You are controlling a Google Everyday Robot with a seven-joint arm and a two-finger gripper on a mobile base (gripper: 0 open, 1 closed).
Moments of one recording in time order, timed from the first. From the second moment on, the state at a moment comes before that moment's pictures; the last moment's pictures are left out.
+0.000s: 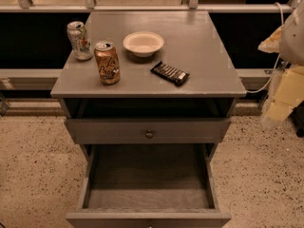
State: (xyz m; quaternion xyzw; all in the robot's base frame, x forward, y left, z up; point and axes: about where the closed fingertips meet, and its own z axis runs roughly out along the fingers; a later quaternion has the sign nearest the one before) arm 0.438 -0.216 0.978 -0.60 0.78 -0.04 0.16
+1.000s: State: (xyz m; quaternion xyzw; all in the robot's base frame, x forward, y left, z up) arm 0.475 -0.161 1.005 -0.66 0.71 -0.02 0.25
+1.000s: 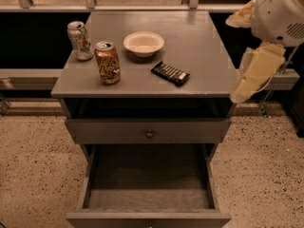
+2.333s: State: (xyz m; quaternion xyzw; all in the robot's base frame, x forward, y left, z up) arm 0.574 -0.015 1.052 -0.68 0.58 0.07 0.44
